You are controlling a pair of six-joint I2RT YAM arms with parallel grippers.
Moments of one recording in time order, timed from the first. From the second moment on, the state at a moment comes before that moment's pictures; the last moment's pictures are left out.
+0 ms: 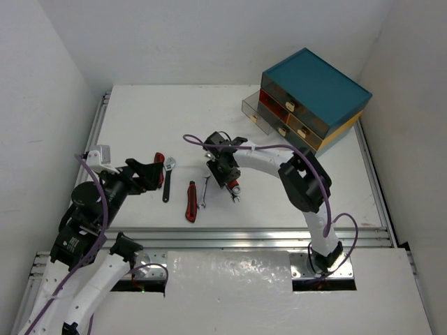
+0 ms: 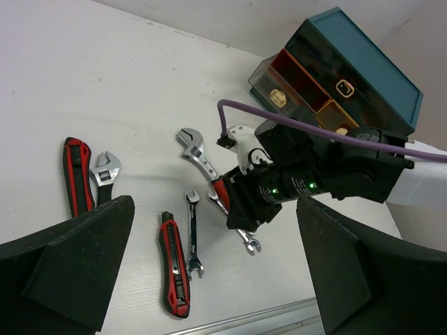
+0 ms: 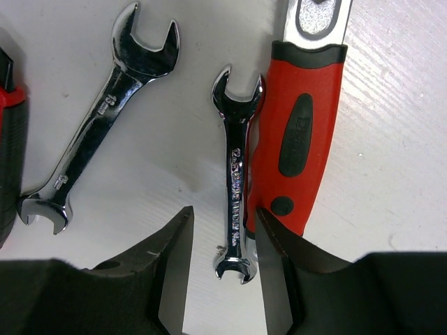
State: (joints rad) left arm -0.36 0.39 0.80 -0.56 -0.13 -0.51; right arm 0.78 2.10 1.50 -0.66 0.02 0.21
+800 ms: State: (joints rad) left arm -0.36 0.38 0.80 -0.56 -0.13 -0.51; right arm 0.84 2.09 1.49 -0.55 0.07 0.22
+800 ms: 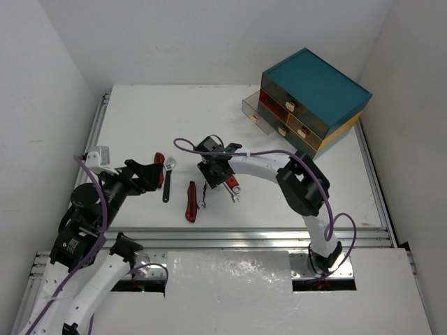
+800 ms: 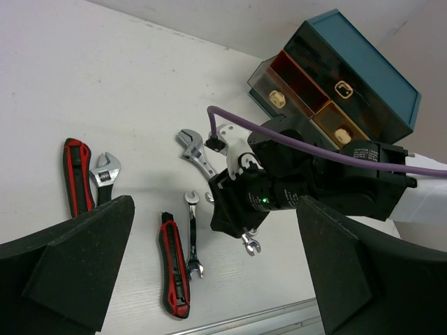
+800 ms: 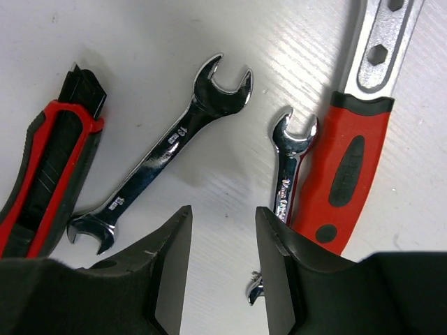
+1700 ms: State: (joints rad) left arm -0.36 0.38 0.80 -0.56 -0.13 -0.51; right arm 0.76 2.14 1.56 -0.62 0.02 0.16
